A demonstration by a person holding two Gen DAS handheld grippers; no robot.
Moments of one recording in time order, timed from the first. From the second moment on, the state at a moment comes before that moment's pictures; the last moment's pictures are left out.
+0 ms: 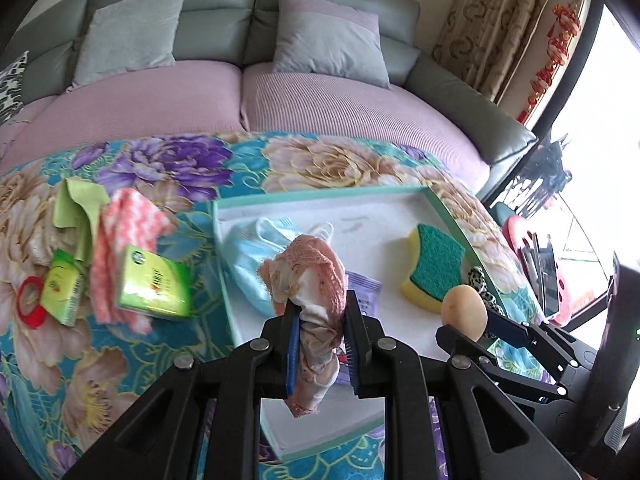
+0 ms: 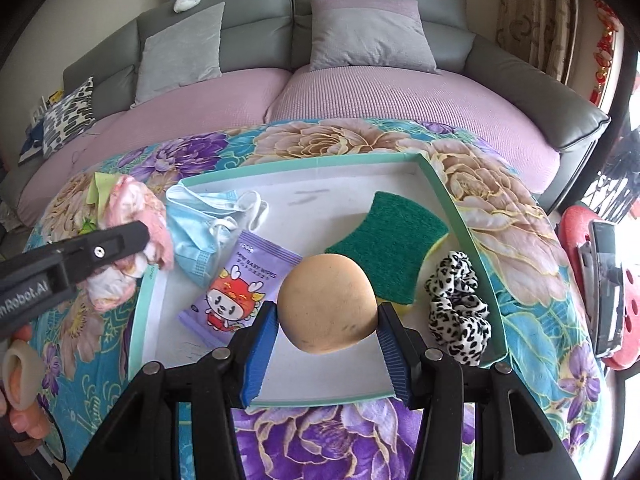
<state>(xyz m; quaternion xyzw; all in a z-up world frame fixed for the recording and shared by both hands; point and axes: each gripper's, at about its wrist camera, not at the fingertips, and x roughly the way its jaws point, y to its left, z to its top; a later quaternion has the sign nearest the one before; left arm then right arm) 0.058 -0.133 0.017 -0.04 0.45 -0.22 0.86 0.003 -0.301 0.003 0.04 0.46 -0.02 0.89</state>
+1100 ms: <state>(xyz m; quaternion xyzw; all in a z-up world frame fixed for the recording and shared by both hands) 0.073 -0.106 0.006 -0.04 0.45 -0.14 0.88 0.006 -0.308 -0.009 0.06 0.47 -0.03 0.88</state>
